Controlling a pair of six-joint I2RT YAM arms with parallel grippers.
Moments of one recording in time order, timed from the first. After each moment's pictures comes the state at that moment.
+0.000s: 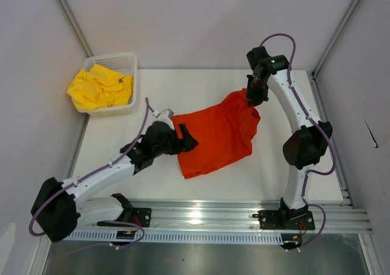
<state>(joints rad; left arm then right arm) -0.78 1.16 0.72 -0.15 -0.05 -0.80 0.33 1.97 2.11 -1.34 0.09 0.44</state>
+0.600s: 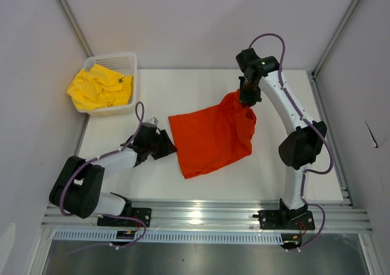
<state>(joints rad) -0.37 1.34 0.52 -0.02 0.14 -0.72 0.40 1.98 2.13 -1.34 0.16 0.44</state>
